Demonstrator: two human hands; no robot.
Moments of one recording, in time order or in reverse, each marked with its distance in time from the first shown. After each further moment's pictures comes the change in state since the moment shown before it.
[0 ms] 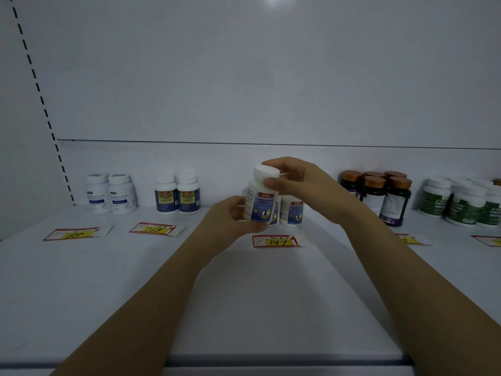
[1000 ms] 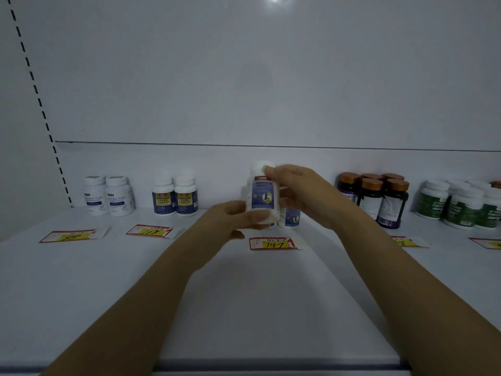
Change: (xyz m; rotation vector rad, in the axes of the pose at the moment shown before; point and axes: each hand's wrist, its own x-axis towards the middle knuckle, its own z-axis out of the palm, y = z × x) left_hand -0.007 0.012 -0.003 -0.205 -0.136 -0.068; right_hand 0.002 0.003 0.004 0.284 -0.005 0.167
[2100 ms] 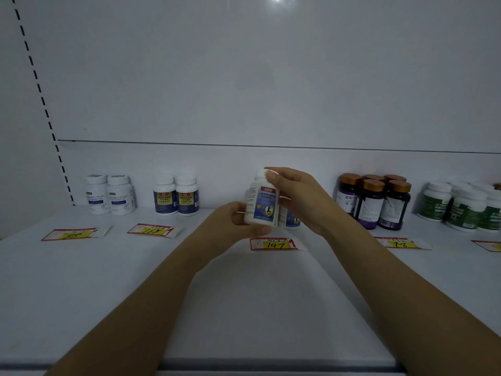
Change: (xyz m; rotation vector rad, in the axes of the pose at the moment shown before) left_hand 0.005 -0.008 0.003 0.193 0.064 0.033; right_hand 0.013 0.021 0.008 0.106 0.089 -0.073
